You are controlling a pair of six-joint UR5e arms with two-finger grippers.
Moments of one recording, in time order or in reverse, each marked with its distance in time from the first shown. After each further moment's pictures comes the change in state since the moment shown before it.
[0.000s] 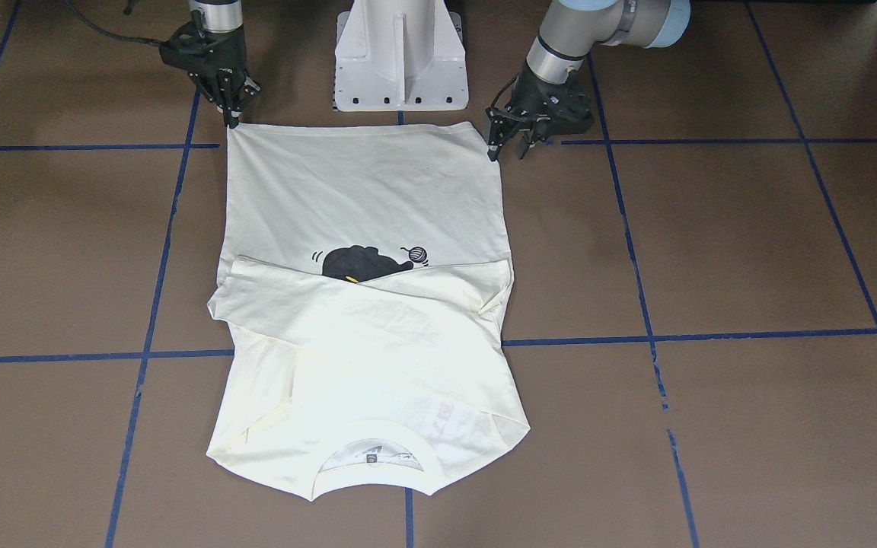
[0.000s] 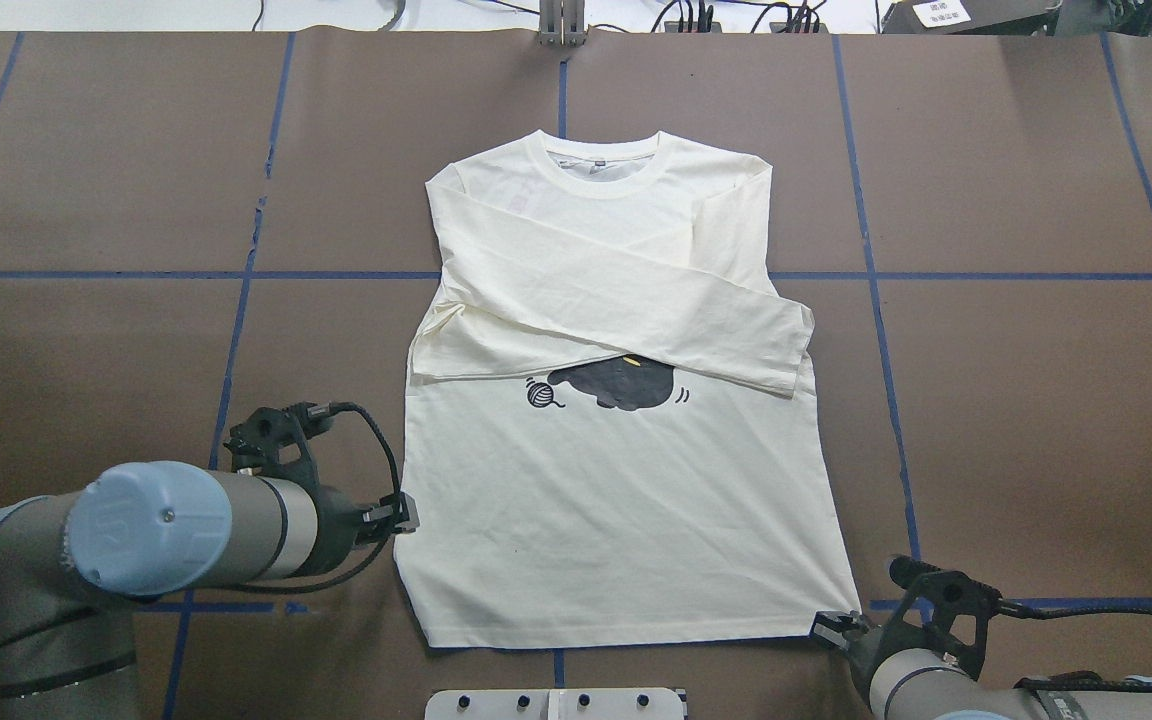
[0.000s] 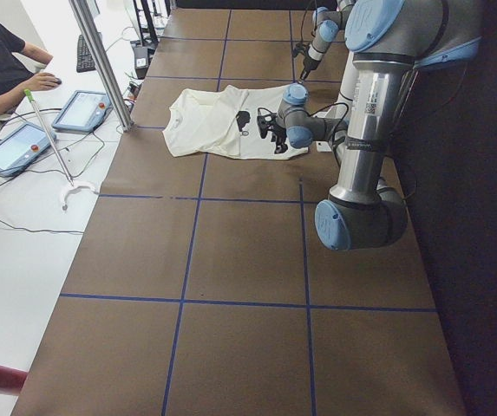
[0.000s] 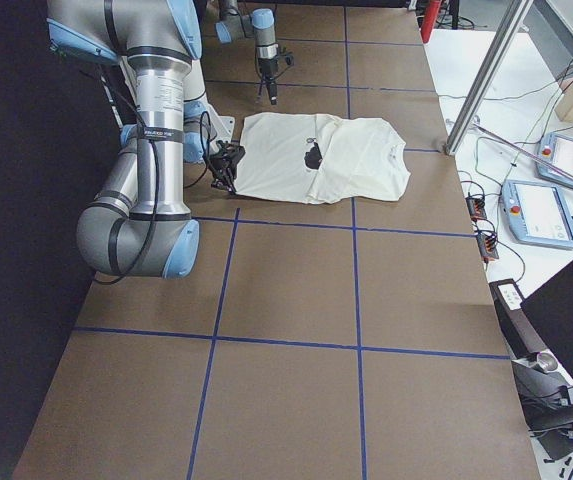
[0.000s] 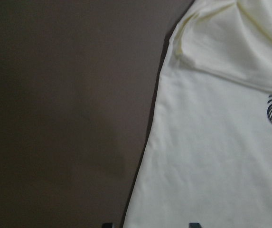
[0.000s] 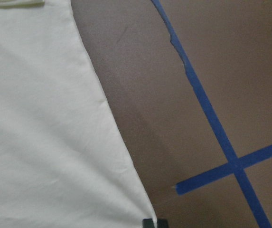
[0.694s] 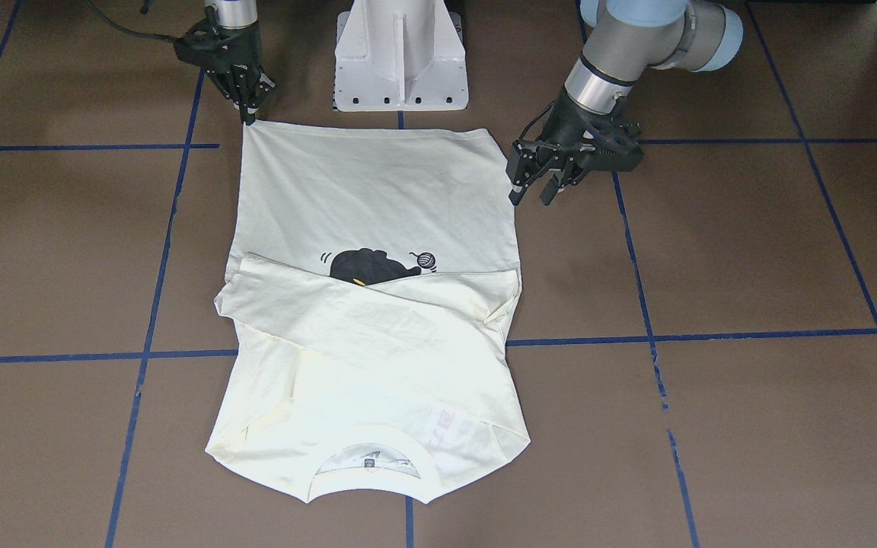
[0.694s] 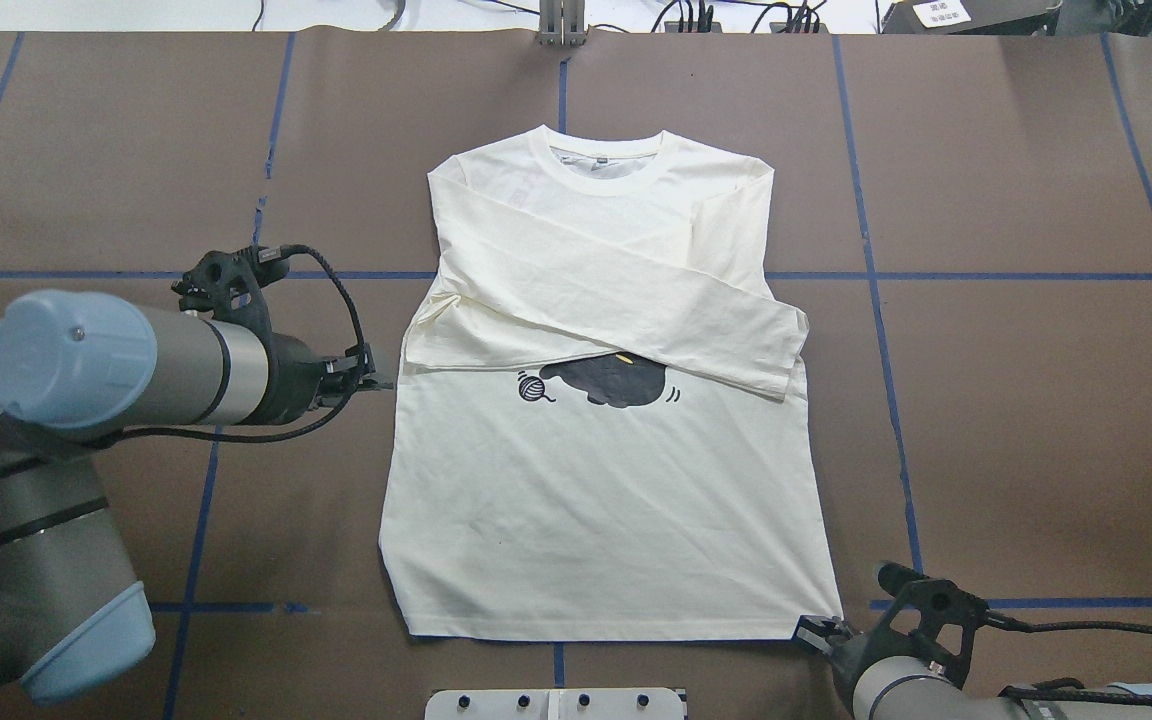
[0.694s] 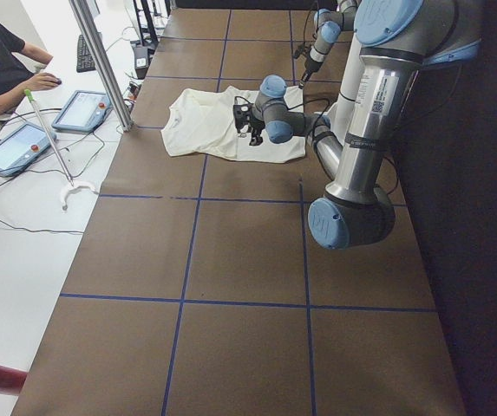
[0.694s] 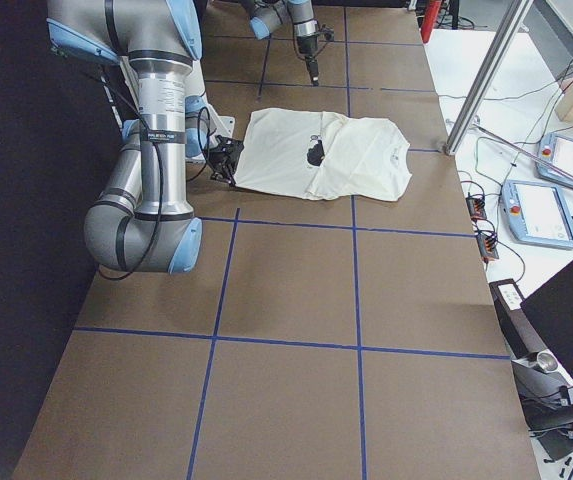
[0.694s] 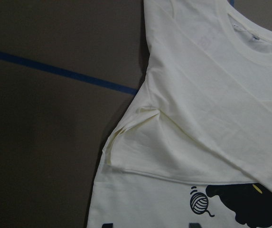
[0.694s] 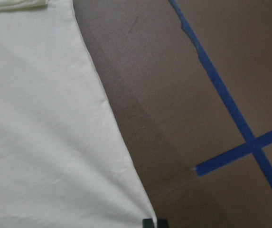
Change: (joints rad) left arm -0.248 -0.028 0.004 -0.047 -0.062 0.136; right arm -0.008 0.021 0.002 -0.003 -0.005 0.041
